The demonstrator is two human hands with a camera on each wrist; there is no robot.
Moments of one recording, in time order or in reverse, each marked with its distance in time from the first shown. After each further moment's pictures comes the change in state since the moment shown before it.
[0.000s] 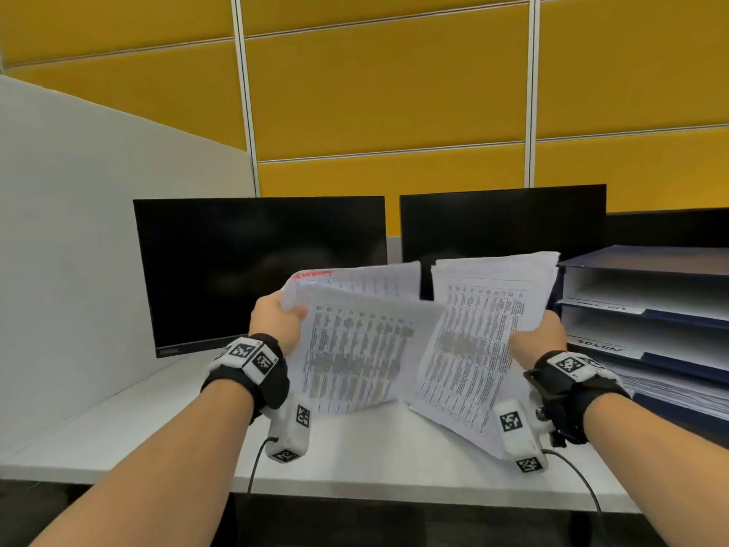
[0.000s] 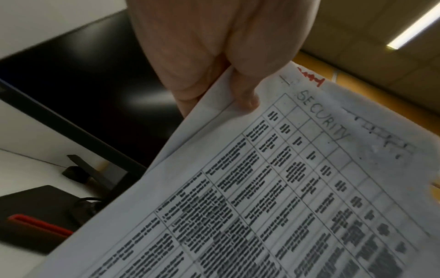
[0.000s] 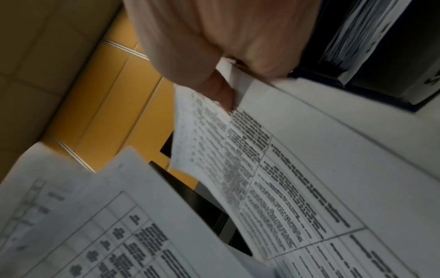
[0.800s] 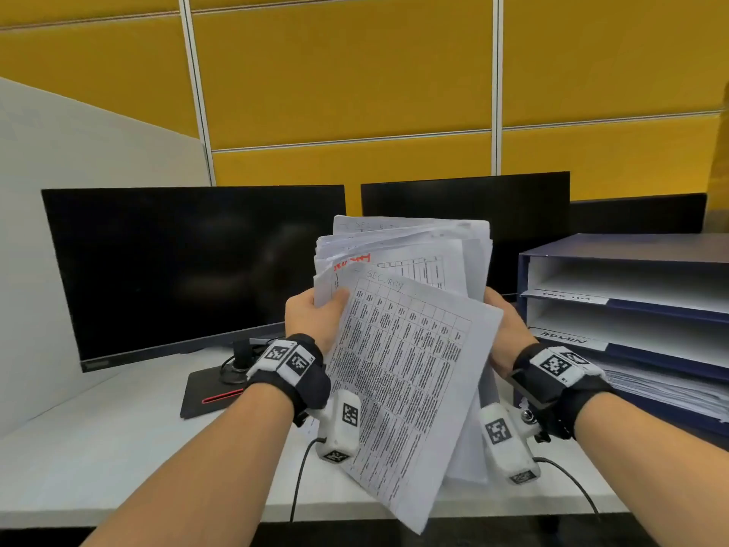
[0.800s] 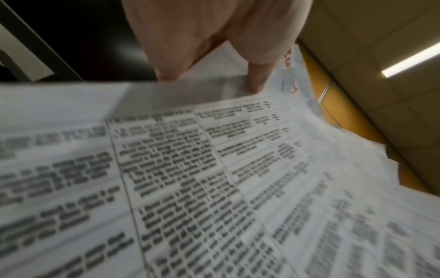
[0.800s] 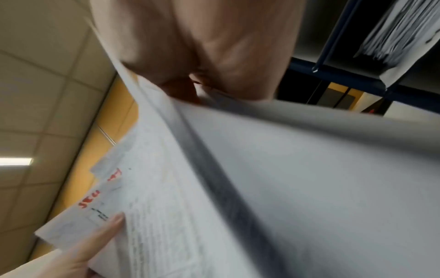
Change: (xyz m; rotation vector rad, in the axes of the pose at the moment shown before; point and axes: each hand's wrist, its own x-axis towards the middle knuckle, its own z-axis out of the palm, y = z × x) left_hand -0.014 0.030 0.114 -0.354 -0.081 -0.050; right_hand -0.005 -0.011 -0.010 0.415 -0.390 -0.142
